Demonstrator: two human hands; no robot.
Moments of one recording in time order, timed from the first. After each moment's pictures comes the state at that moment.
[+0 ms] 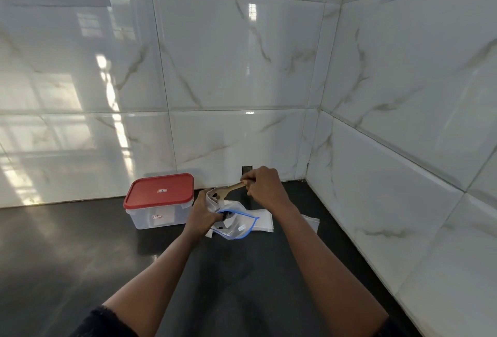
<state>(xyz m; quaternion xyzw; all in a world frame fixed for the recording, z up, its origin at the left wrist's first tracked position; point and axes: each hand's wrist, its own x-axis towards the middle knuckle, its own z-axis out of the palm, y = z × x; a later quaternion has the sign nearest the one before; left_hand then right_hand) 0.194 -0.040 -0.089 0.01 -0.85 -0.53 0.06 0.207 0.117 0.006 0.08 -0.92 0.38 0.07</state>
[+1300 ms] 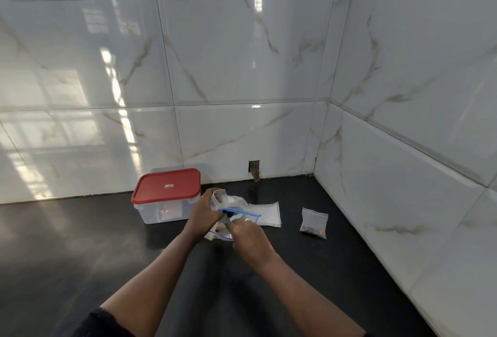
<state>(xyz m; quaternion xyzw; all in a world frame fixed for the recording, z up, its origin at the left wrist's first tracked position) 0.198 -0.054 -0.095 -0.04 -0.88 -0.47 0.08 0.247 0.084 -0.095 0.27 -0.96 0.10 0.04</state>
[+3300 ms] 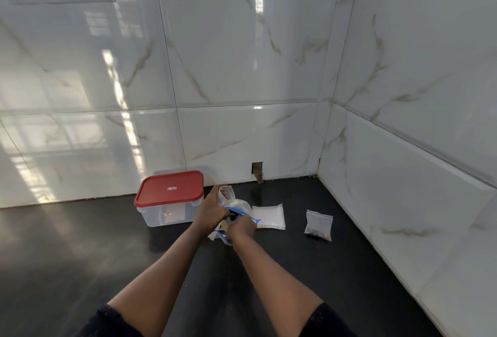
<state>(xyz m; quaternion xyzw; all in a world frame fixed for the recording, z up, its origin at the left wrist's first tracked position) 0.176 -0.052 -0.098 -0.04 -0.87 -0.49 0.06 0.212 0.033 -0.091 -0.27 -0.72 0.64 -0.07</state>
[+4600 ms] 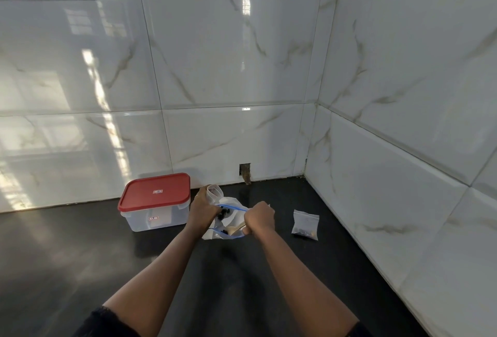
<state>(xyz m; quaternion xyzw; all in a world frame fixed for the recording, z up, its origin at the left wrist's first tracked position) 0.171 -0.035 -0.094 0.03 -0.85 -0.52 0.09 0.198 0.098 -0.073 -0.20 -0.86 0.47 -0.06</state>
